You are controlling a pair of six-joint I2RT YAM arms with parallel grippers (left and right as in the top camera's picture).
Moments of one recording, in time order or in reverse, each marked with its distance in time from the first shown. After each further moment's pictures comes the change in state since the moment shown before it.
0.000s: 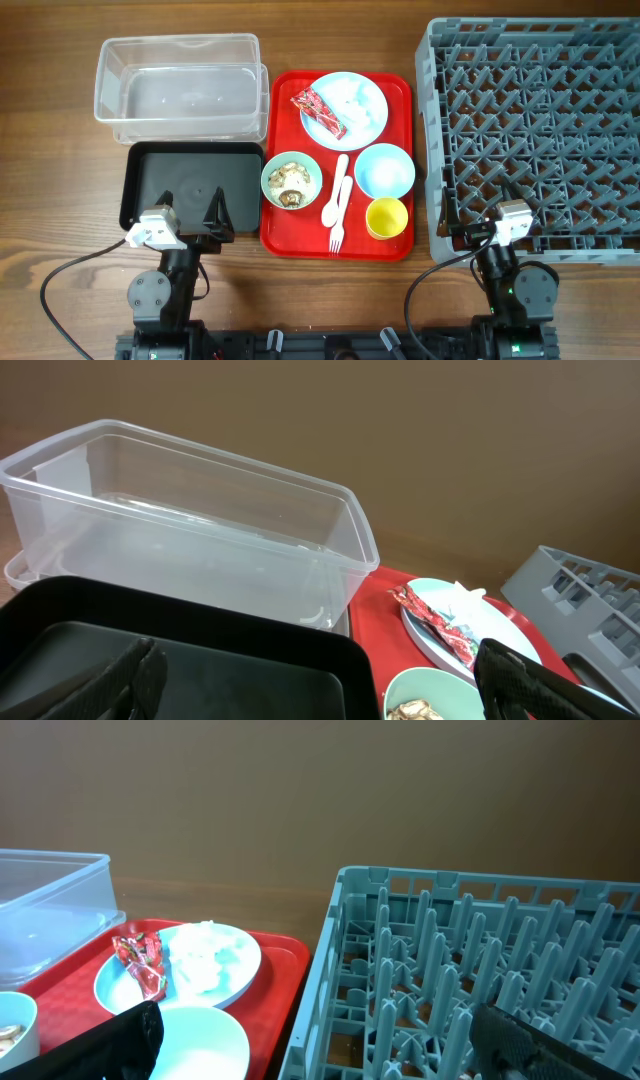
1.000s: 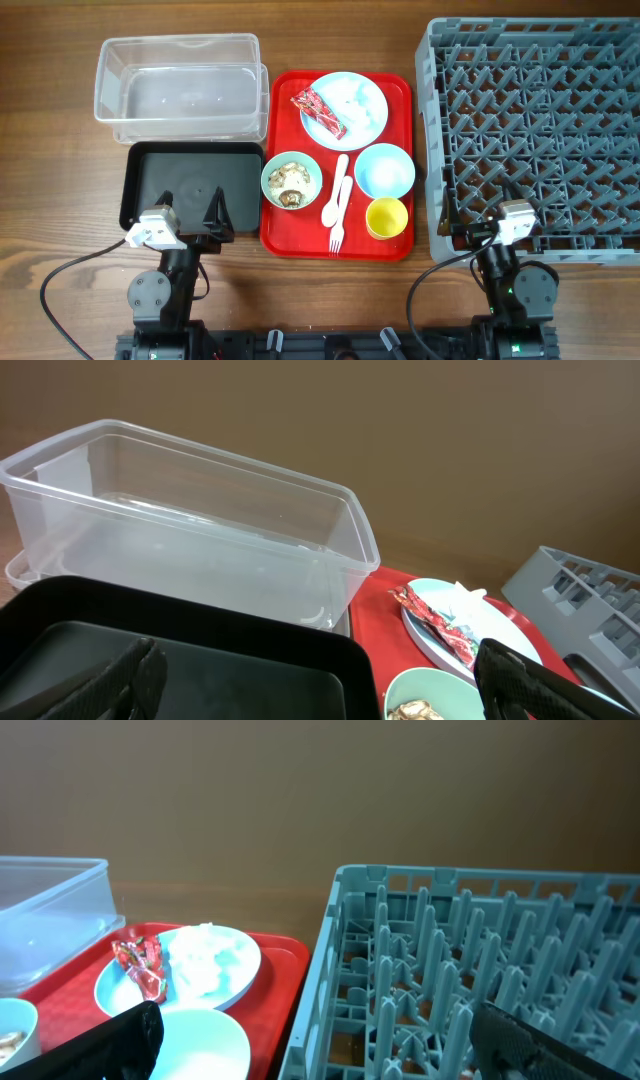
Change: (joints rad) left arm 0.000 0.000 0.000 0.000 -0.002 0.000; right arm 0.000 0.000 0.000 -0.006 0.023 0.049
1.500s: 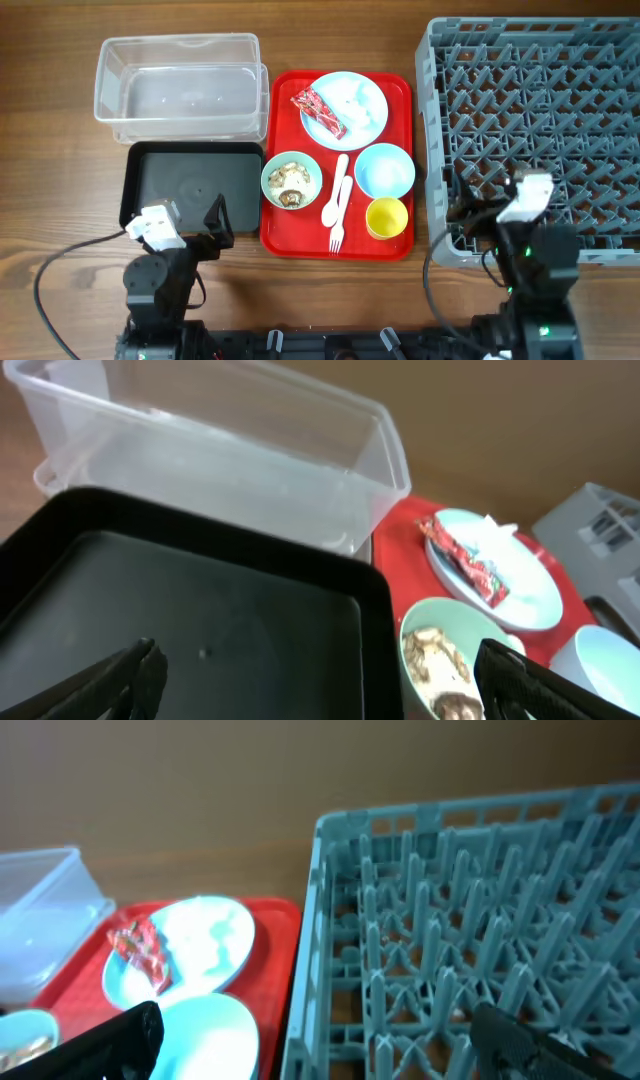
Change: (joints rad) left arm 0.000 0.142 0.164 -0.275 -0.006 -0.005; right arm 0.000 0.399 0.377 -0.253 0.032 0.081
